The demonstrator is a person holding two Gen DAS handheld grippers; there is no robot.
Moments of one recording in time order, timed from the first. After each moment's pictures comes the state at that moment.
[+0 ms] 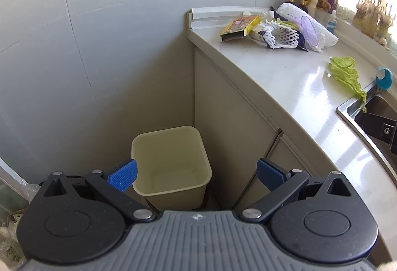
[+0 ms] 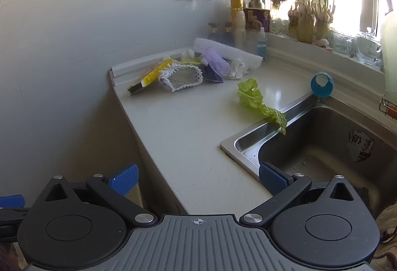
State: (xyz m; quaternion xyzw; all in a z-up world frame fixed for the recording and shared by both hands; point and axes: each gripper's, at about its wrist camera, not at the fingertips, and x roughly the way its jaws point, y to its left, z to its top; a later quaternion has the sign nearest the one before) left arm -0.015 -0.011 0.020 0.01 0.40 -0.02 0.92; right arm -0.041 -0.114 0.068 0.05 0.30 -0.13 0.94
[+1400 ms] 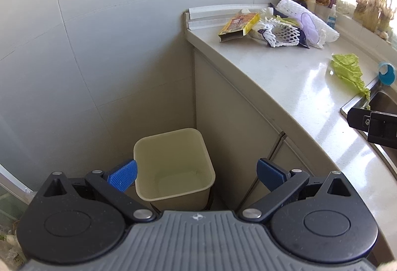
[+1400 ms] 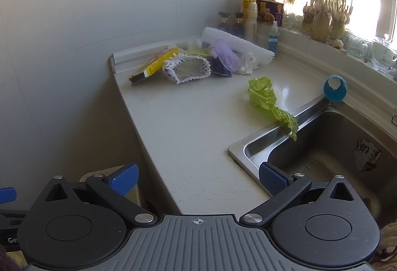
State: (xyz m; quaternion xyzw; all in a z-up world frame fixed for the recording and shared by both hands) left arm -0.008 -0.015 0.016 0.03 0.40 -0.02 0.92; right arm -0.003 -0.116 0.062 0.03 0.34 -0.12 0.93
